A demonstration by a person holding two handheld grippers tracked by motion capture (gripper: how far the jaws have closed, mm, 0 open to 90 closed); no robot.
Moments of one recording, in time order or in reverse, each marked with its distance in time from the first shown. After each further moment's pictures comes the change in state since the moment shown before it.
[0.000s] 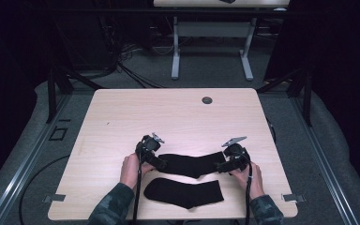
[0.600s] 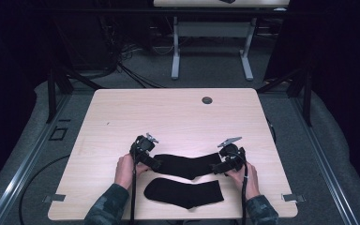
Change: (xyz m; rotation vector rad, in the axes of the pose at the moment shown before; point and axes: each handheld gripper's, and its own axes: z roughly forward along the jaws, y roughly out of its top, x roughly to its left) left arm 0.015 -0.012 -0.005 0.003 -0.012 -0.026; right arm 0.010 0.005 0.007 0.012 -0.004 -0.012
